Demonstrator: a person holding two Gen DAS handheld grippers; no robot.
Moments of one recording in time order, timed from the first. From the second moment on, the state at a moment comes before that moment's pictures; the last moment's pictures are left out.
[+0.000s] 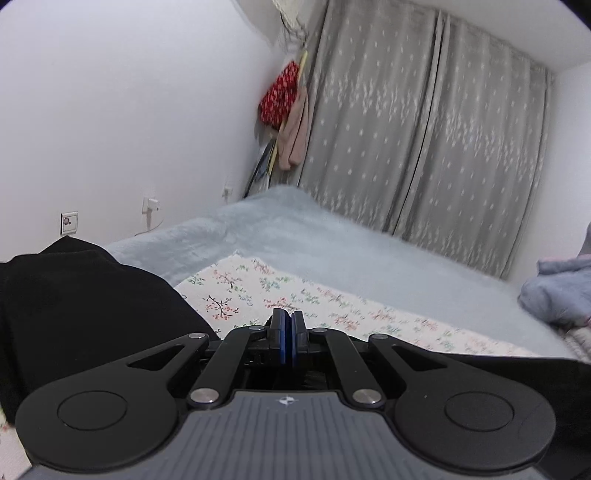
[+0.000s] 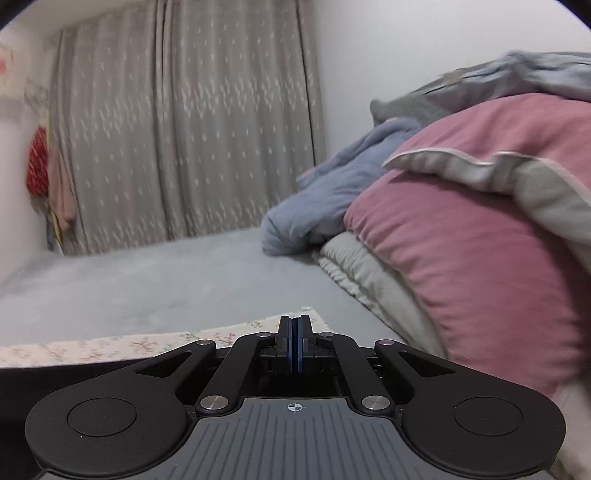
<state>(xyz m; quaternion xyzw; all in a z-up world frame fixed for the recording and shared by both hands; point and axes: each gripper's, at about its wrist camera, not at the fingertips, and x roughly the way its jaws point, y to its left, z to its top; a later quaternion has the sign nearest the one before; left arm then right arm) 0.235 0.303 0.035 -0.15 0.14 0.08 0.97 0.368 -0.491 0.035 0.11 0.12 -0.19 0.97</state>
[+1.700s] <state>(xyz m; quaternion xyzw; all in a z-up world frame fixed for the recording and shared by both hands) 0.200 0.306 -0.041 -0.37 0.30 0.10 0.87 0.157 -0.498 -0.093 0.47 0.27 -0.26 0.80</state>
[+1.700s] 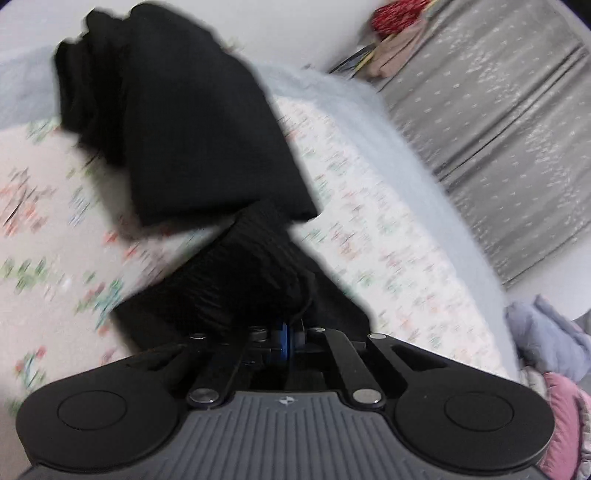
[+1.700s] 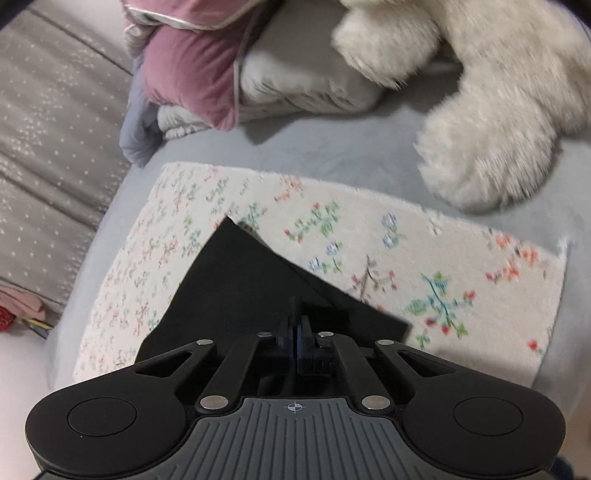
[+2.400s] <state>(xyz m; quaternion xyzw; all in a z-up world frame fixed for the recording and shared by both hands) 0.151 0.312 -0.053 -0.24 0.37 0.11 0.89 0.150 -0.494 -0.083 0.35 0.29 -0.20 0.87</state>
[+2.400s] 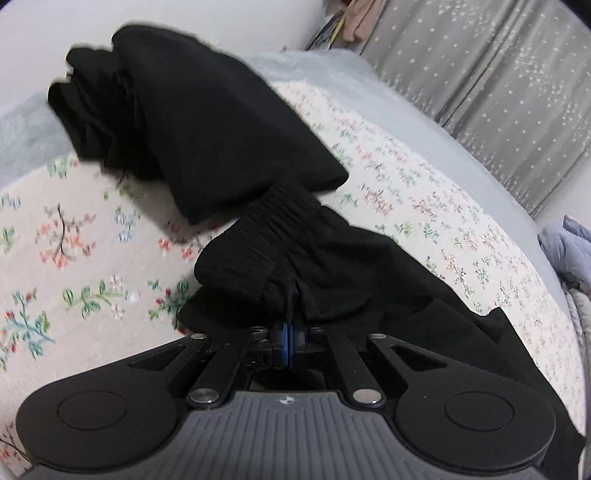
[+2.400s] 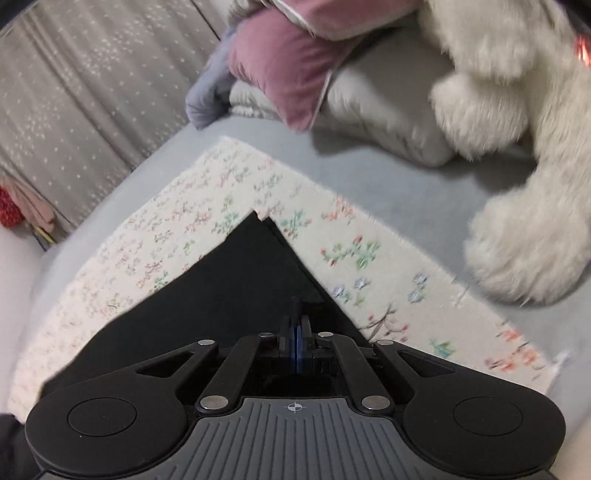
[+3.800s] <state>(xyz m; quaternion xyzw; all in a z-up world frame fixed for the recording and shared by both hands) 0.160 0.309 -0.042 -0.14 0.40 0.17 0.89 0.143 -0.475 -0.084 0.21 0.37 -0.25 0.87</state>
